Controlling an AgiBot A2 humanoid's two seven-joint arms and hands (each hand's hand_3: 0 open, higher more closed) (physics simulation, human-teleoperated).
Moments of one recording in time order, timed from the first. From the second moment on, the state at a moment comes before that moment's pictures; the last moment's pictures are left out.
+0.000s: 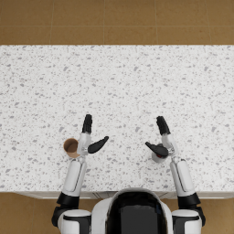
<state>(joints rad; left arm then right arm) 0.19 1.21 0.20 -1.80 1.00 0.10 0.10 0.19 -1.21 0.20 1.80 1.00 0.10 -0.10</state>
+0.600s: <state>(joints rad) 0.14 1.20 0.18 -1.83 1.00 0.02 0.02 0.14 -1.19 0.21 1.86 1.00 0.02 -0.02</state>
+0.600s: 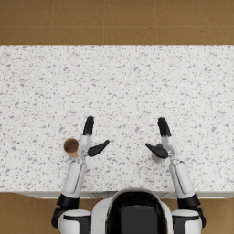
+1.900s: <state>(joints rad) -0.27 1.31 -0.23 -1.82 1.46 0.00 0.00 -0.22 -1.14 0.08 1.78 1.43 0.00 0.00</state>
